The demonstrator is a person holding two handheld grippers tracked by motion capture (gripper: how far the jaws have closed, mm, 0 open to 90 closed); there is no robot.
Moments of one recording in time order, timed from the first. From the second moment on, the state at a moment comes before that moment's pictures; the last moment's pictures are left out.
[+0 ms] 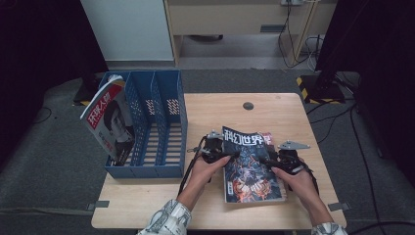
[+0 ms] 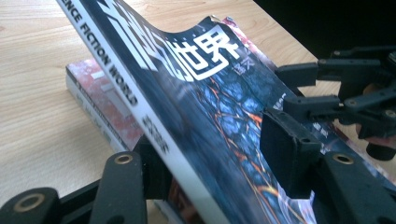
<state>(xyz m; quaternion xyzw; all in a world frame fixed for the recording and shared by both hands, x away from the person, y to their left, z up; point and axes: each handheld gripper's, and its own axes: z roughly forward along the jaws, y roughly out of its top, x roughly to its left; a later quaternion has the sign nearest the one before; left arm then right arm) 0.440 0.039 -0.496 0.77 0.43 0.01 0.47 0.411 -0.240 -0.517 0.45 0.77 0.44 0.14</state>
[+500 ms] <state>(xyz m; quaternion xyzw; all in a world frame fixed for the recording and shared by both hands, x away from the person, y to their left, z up) 0.439 0.038 -0.488 0.75 0.45 0.02 0.49 0.408 -0.237 -0.517 0.45 0.77 0.43 0.14</state>
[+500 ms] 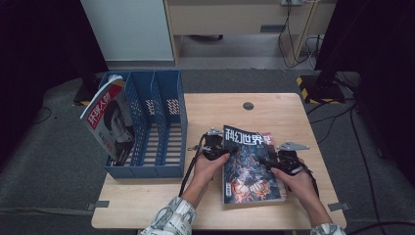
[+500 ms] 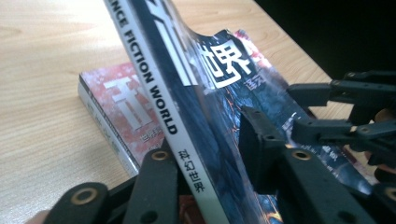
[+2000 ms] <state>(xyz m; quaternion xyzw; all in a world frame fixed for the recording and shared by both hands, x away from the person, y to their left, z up) 0.380 0.033 -0.423 0.76 0.30 0.10 0.56 0.396 -0.228 -0.506 0.39 0.76 0.51 0.06</state>
